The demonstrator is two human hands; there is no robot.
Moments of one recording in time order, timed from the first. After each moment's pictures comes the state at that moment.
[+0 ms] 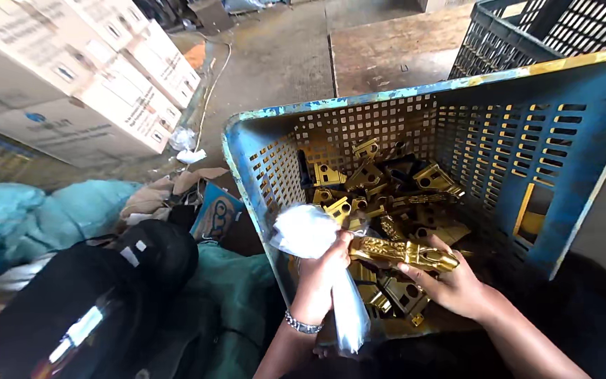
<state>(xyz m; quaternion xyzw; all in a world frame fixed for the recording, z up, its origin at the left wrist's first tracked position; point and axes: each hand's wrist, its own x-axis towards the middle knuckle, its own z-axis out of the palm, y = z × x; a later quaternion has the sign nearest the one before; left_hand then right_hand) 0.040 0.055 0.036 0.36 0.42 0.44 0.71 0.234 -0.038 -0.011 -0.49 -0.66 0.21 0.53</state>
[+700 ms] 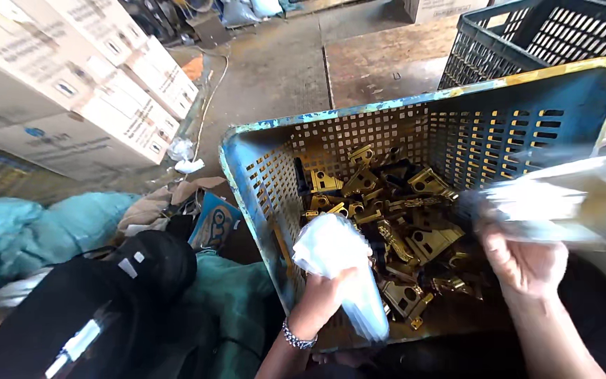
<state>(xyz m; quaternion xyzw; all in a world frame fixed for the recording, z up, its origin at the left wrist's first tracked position) 0.026 0.041 0.022 0.53 0.32 0.40 0.67 0.297 -0.046 0.005 -0.21 -0.25 0.45 0.83</state>
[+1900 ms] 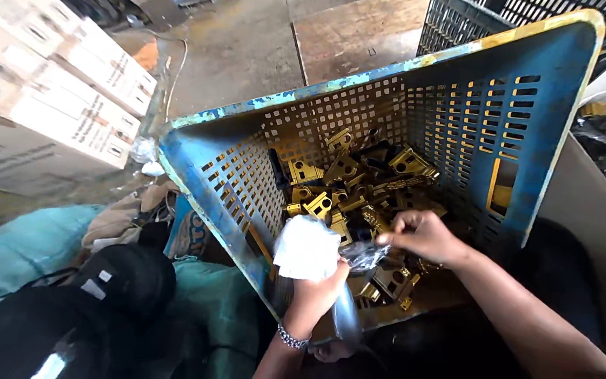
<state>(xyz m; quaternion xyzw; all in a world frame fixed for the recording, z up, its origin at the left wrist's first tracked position) 0.033 0.041 -0.009 0.64 0.41 0.40 0.51 0.264 -0.017 -0.009 -0.66 -0.52 0.31 0.44</state>
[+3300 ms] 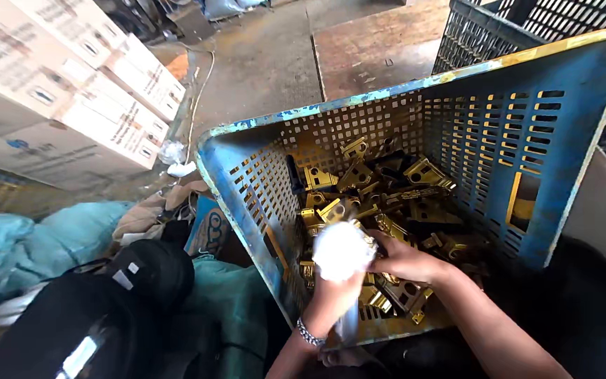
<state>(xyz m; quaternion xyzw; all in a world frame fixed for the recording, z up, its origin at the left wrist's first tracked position) 0.041 0.038 -0.012 0.68 0.41 0.39 0.47 0.219 0.006 -0.009 -0.57 -0.43 0.59 0.38</state>
